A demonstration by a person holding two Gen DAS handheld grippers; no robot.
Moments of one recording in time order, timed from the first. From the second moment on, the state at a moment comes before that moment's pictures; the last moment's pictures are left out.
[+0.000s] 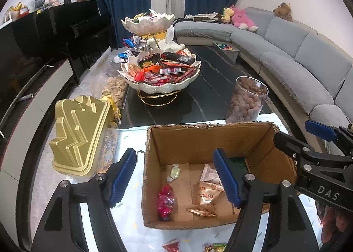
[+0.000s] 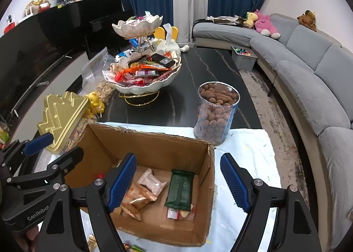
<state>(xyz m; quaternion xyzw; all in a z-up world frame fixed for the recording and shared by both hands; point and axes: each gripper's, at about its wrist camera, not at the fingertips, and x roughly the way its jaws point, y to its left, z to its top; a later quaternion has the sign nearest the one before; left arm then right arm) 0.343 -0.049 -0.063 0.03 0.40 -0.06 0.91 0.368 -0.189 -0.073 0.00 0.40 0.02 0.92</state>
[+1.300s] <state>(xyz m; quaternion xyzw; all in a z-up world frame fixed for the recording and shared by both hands) 0.226 0.001 -0.026 0.01 0.37 -0.04 0.93 0.249 -0.134 -0.034 -0.02 0.36 0.05 0.93</state>
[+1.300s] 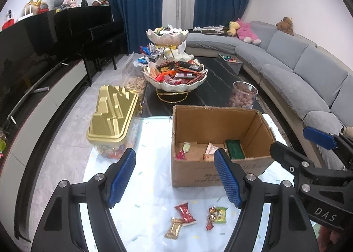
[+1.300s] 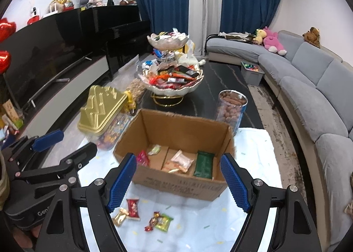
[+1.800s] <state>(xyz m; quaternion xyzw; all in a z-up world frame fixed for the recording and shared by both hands) 0.194 0.012 -0.053 0.03 0.37 -0.03 0.93 0.225 -0.115 -0.064 -0.04 0.38 0.06 0.92</state>
